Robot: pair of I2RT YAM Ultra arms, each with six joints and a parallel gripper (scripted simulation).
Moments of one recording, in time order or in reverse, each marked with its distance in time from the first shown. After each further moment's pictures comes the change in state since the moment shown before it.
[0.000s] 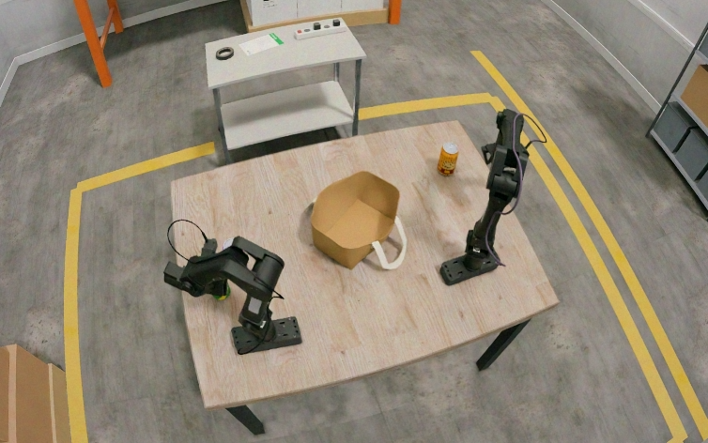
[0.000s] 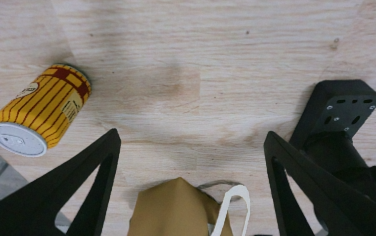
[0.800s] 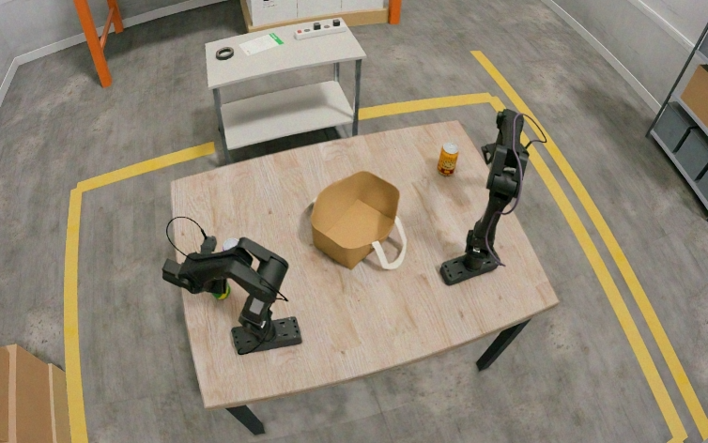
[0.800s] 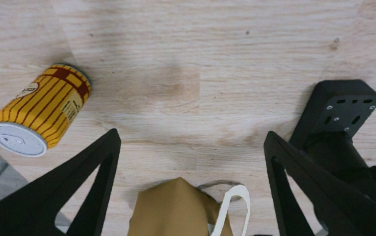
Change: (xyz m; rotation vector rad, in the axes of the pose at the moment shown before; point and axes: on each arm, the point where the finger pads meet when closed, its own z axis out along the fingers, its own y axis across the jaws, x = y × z) left arm -0.007 -0.003 -0.016 0.011 0.021 -0.011; right arm 0.000 0.000 0.000 0.000 0.000 0.000
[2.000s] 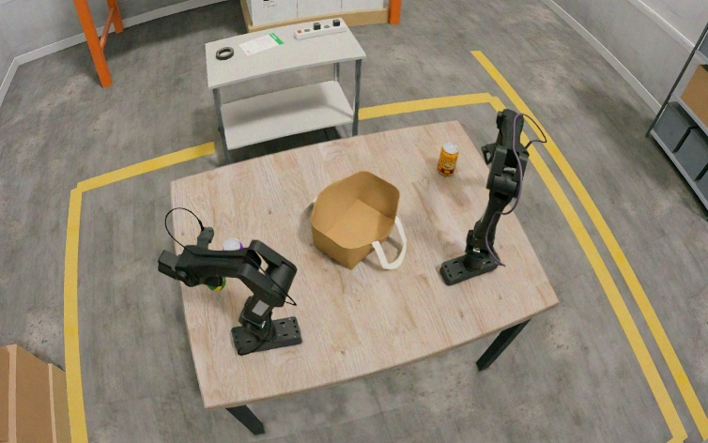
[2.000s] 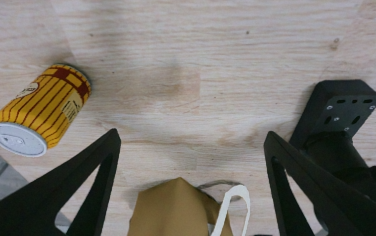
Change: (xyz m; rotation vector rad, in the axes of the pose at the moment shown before) left arm -0.025 0.004 -0.031 -0.030 -0.022 0.025; right arm 0.000 0.000 0.000 0.000 0.000 0.000
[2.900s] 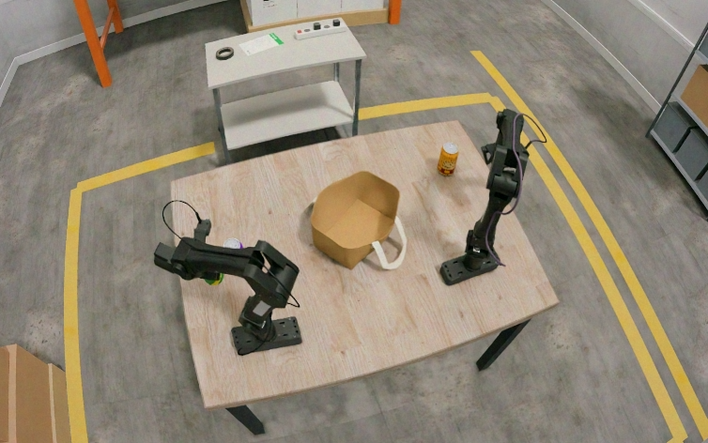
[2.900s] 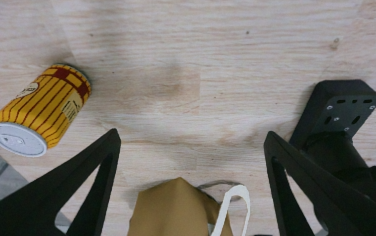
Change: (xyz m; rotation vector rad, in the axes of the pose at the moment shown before) left arm -0.020 0.000 -0.029 0.004 0.000 -0.005; right arm 0.000 0.000 0.000 0.000 0.000 0.000
